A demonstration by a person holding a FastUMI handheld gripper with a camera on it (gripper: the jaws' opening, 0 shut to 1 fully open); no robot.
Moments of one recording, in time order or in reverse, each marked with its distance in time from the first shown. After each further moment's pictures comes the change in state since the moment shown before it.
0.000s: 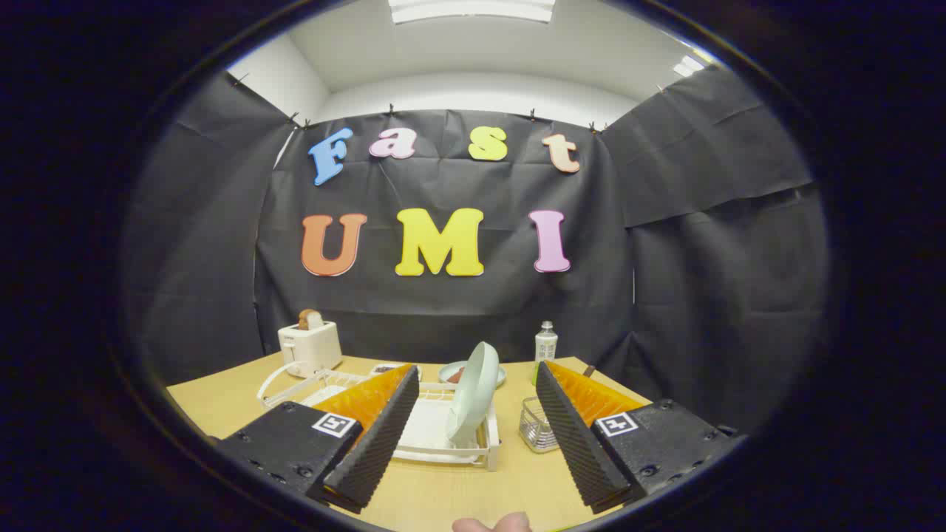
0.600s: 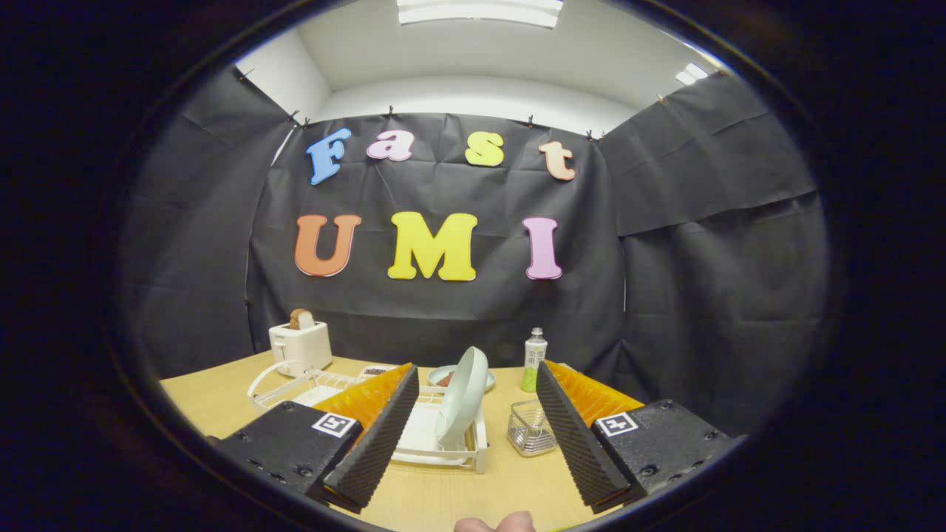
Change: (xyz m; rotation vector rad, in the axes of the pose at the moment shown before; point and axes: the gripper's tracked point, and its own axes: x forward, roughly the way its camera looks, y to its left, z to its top) arm -0.005 -0.005 0.004 -0.042 -0.027 -0.024
